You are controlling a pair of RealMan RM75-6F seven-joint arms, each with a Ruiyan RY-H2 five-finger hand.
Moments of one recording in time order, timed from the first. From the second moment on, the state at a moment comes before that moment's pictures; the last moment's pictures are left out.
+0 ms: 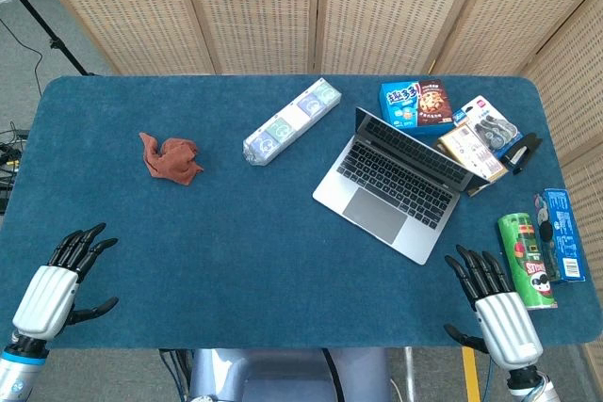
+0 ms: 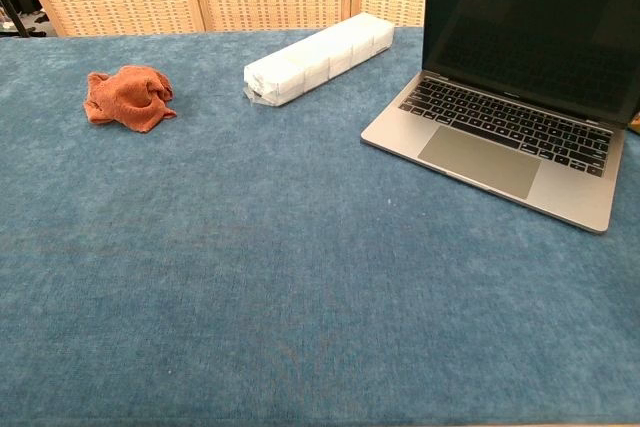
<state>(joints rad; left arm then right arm) -0.11 -1.16 0.07 -1.69 1.71 1.53 -0.07 0.02 -1.16 -0.07 -1.82 -1.78 1.53 -0.16</state>
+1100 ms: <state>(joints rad) -0.10 -1.16 0.06 -1.69 1.72 1.54 -0.08 0.24 -1.15 0.14 -1.92 -1.67 1.34 -0.23</state>
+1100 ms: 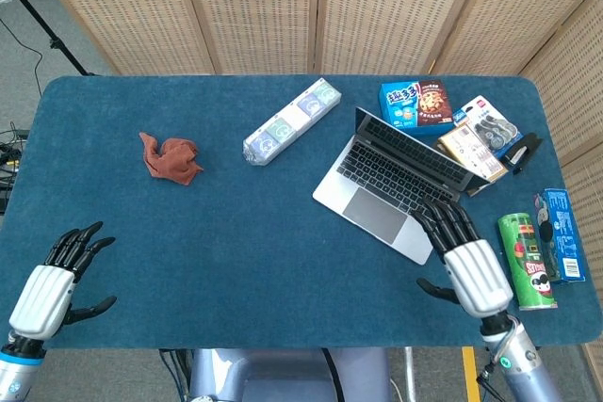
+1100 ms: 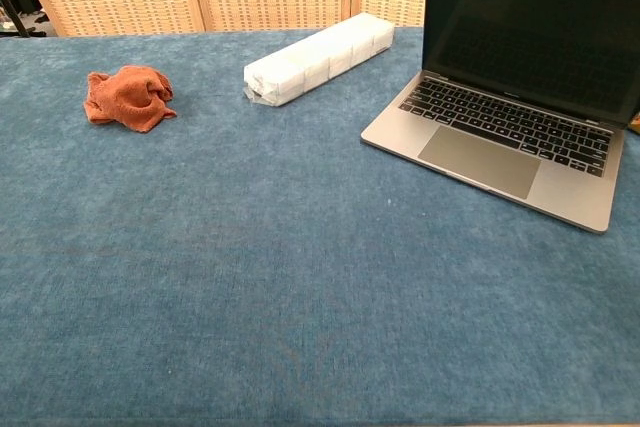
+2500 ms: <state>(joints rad) -0.13 -1.15 0.10 -1.69 1.77 1.49 -0.10 0.64 -1.16 0.35 -1.73 -0.94 1.05 -0.66</state>
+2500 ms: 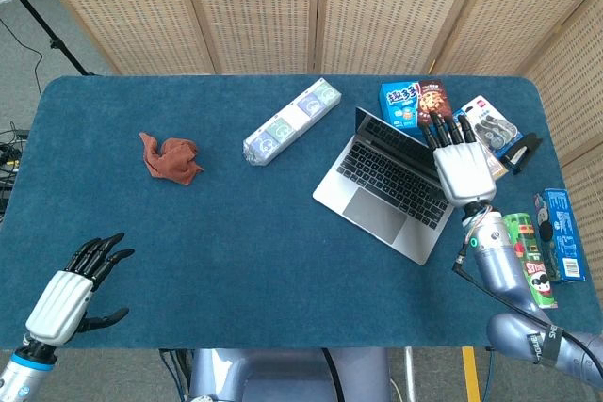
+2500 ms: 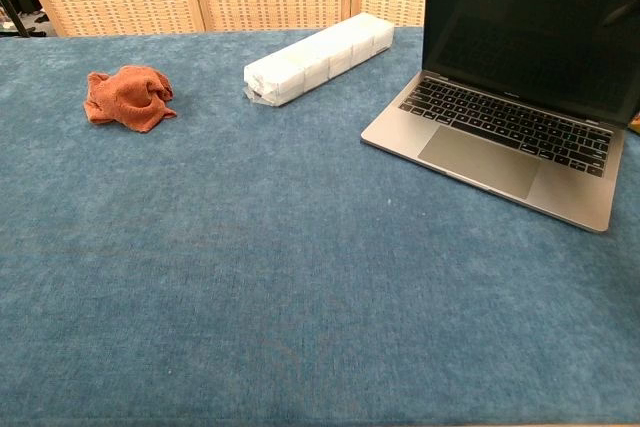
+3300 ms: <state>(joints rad) -0.14 -1.15 0.12 -1.70 1.80 1.48 -0.12 0.72 -1.17 0.26 -1.69 -0.89 1.02 -0.66</state>
